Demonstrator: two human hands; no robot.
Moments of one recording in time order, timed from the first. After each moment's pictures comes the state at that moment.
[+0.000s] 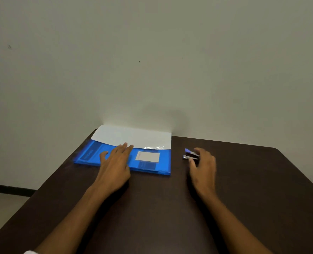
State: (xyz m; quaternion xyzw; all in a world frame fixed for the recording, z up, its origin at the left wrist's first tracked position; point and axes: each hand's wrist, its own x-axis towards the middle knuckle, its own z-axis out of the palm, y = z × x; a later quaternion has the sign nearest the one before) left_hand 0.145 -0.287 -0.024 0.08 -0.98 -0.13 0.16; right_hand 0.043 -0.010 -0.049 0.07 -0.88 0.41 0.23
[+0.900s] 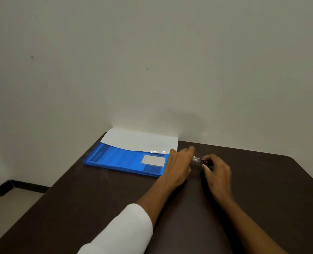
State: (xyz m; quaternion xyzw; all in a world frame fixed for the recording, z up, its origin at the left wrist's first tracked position) left_hand 0.050 -0.128 -0.012 -0.08 -0.96 -0.18 0.20; right_hand 0.023 0.027 -0.042 0.12 -0.87 0.41 0.23
